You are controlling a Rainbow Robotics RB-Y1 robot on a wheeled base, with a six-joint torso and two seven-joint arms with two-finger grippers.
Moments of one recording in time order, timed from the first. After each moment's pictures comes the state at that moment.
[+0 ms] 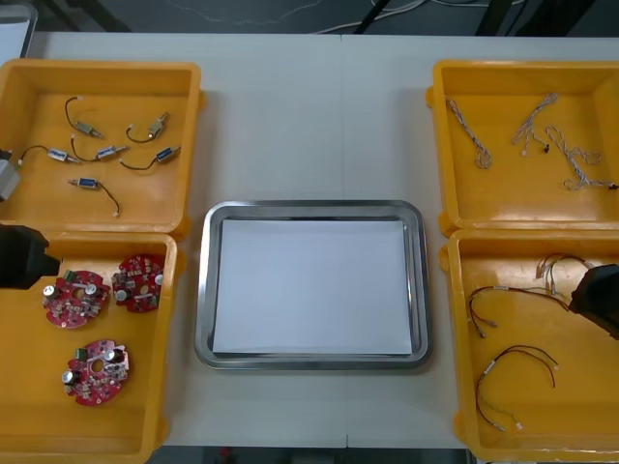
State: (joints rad) right arm 0.02 -0.61 -0.23 -2.34 -0.59 1.92 0.64; left arm -0.03 0.96 0.22 -2.29 0.96 1.70 -1.09
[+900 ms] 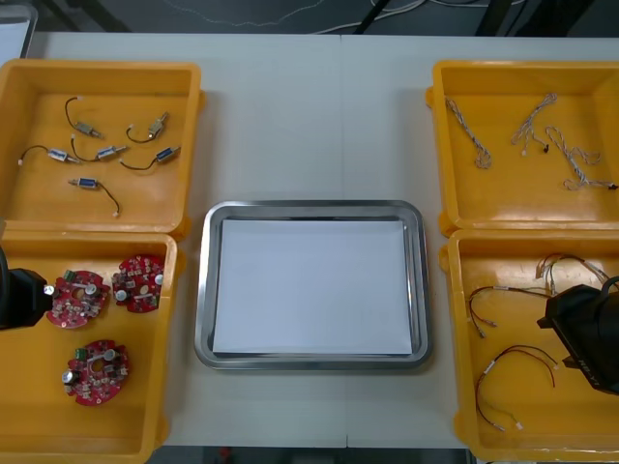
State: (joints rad) right arm 0.10 -0.43 -0.23 -2.34 -0.54 1.86 0.33; left arm 0.13 0.74 0.26 -2.34 0.67 1.72 -1.09
